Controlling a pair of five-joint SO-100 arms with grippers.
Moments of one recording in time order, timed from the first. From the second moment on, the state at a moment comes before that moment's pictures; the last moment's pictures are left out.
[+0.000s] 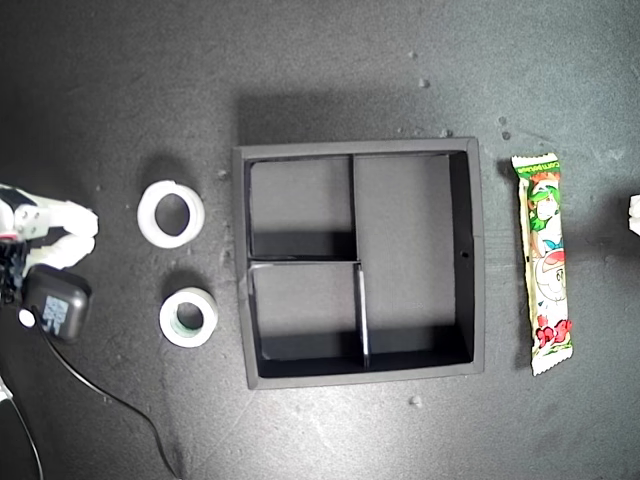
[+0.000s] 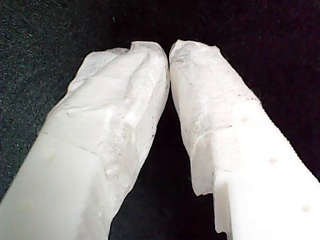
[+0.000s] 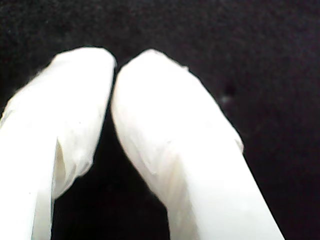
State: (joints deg) arm 0 1.9 191.1 176.5 77.9 -75.8; arm 1 6.3 191.7 178.3 76.7 83.7
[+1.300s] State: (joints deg) arm 0 -8.3 191.1 176.5 54.4 -71.6; arm 1 30.9 191.7 178.3 45.1 83.7
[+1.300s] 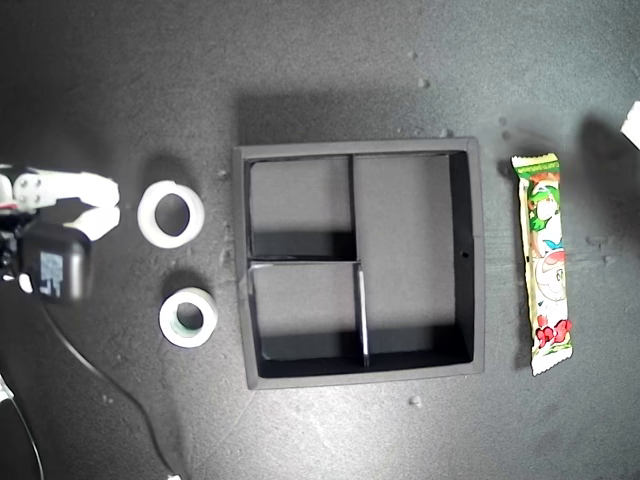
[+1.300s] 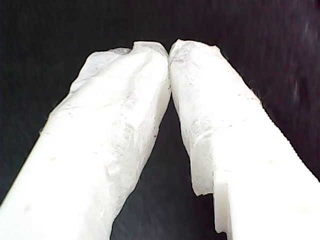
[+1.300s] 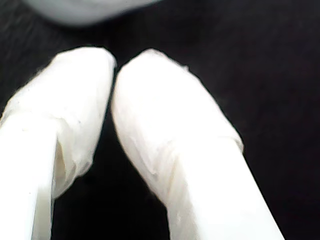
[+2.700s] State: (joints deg) arm 0 6.6 118.9 137.1 46.8 -61.3; arm 1 -6.8 107.1 102.9 67.1 29.9
